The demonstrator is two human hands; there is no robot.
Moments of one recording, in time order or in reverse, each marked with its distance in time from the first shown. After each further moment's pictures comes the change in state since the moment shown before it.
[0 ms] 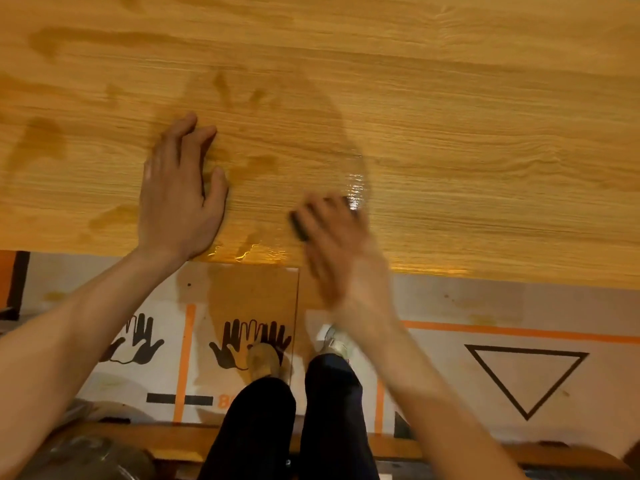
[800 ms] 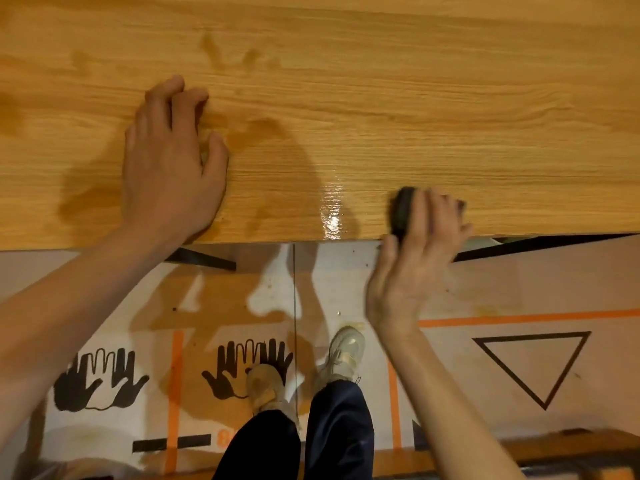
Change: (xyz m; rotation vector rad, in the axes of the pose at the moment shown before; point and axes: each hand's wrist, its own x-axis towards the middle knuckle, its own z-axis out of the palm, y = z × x) left_hand 0.001 -0.010 0.011 0.048 0.053 0.055; right_hand -0.043 0.022 0.073 -0.072 0.774 0.339
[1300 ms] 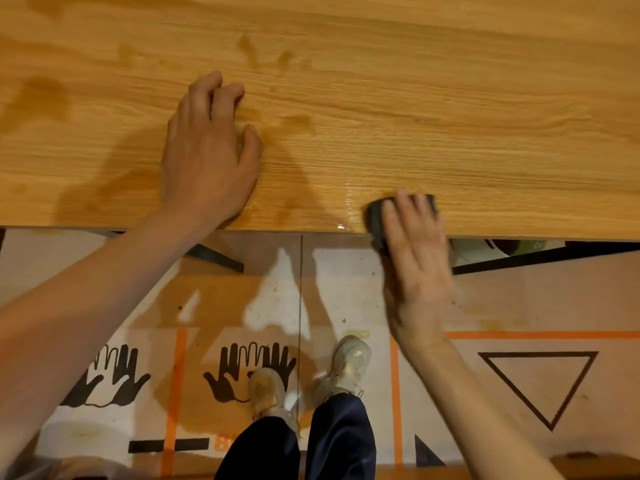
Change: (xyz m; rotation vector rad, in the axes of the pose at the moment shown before) left_hand -0.001 0.007 -0.010 -0.016 -0.064 -0.009; right_hand -0.003 -0.010 -0.019 0.068 -0.213 -0.297
